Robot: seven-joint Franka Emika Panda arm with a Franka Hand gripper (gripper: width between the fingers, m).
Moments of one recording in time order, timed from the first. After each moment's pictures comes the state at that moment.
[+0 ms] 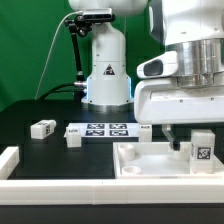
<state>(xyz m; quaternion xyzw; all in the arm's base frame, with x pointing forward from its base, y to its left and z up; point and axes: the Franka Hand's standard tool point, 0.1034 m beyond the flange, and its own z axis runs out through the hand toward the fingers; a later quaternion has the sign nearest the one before) 0.615 0.114 0.064 -0.98 0.16 -0.06 0.05</state>
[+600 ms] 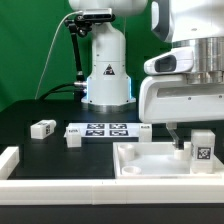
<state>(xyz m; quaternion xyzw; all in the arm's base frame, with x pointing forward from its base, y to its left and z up) 0.614 0.123 0.066 -1.00 0.04 -0.06 0.03</state>
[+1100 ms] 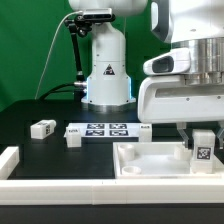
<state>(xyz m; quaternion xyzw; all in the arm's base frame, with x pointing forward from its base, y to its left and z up) 0.614 0.122 0.065 -0.99 0.11 -0.06 0.04</state>
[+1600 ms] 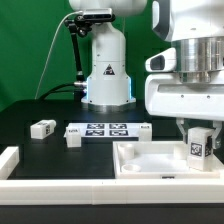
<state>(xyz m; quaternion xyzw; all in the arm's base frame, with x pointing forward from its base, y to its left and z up) 0.605 0.123 0.066 -0.90 0.43 -0.04 0.05</state>
